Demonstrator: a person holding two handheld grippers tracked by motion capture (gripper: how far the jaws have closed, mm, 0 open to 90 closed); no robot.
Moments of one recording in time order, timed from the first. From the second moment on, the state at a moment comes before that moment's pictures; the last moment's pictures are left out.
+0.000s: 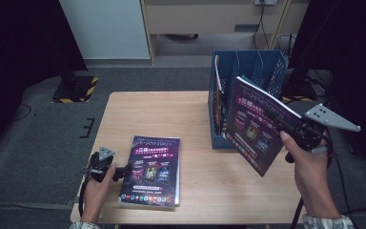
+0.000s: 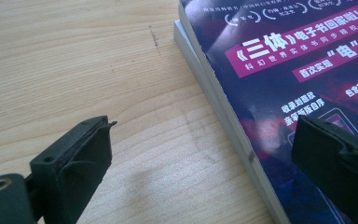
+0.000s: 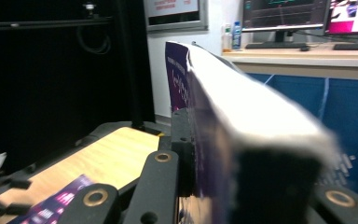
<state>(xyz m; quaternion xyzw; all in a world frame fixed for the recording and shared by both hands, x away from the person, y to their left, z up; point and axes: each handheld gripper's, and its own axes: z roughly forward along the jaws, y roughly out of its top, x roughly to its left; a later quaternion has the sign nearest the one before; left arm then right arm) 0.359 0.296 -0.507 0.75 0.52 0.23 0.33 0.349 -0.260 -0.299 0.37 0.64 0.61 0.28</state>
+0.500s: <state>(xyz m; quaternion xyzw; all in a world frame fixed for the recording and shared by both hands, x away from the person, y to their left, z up) 0.359 0.296 -0.508 0.76 0.52 0.23 0.33 0.385 -0.256 -0.287 0.41 0.63 0.58 0.33</state>
